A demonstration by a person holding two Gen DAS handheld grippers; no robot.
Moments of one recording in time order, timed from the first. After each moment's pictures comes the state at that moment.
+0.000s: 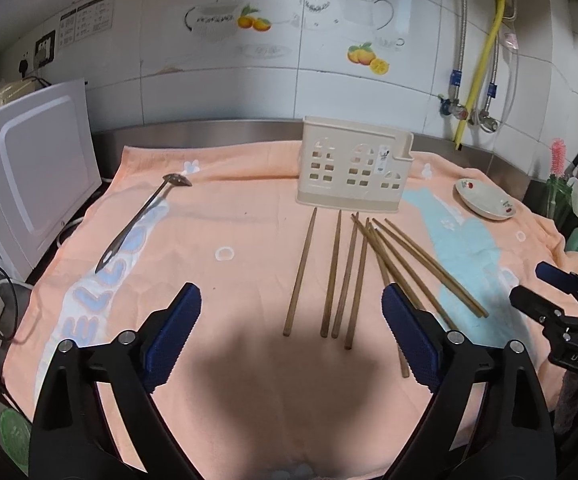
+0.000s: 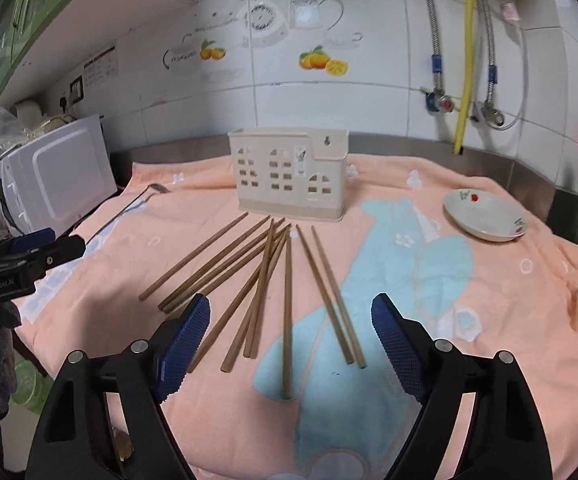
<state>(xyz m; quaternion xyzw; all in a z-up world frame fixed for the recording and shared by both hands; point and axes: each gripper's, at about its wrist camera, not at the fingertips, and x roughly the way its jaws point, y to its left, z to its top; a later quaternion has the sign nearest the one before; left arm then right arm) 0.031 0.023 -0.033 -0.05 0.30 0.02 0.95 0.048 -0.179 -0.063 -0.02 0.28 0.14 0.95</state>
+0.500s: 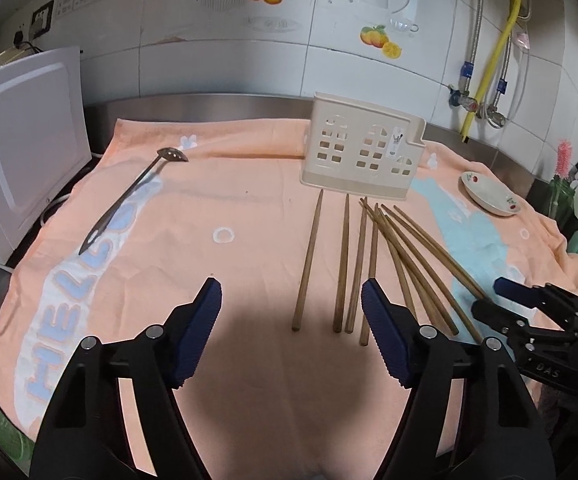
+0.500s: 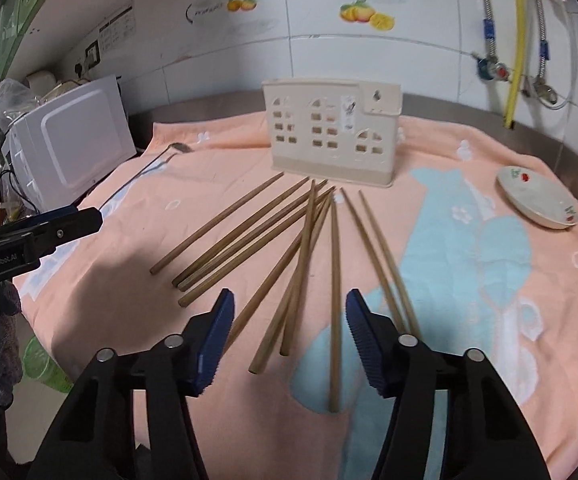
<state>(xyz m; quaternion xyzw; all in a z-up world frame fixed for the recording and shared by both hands) 0.050 0.040 -0.060 -0.07 0.32 0.00 0.94 0.086 -0.142 -0.097 -0.03 0.33 0.19 0.92</state>
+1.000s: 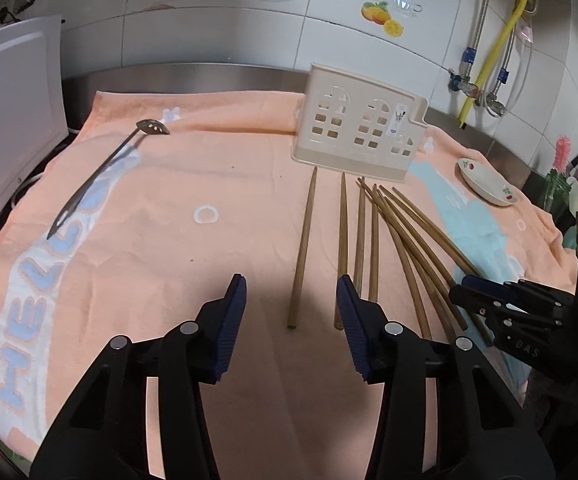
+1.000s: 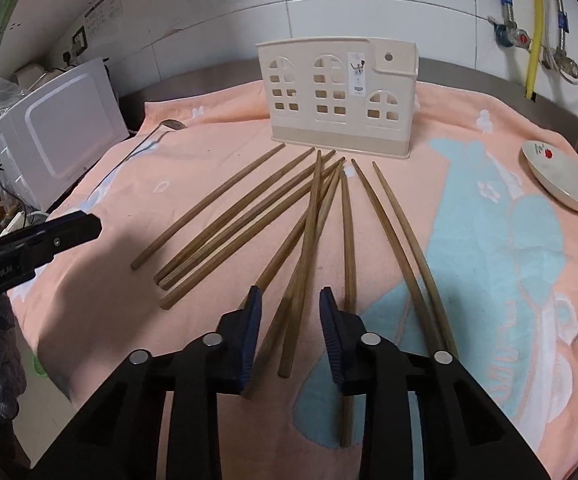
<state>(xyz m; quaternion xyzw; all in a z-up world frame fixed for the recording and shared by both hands) 0.073 0.046 -0.088 -0.09 0.35 -0.03 0.93 0.122 -0.132 -0.119 -0.02 0.38 0.19 0.90</state>
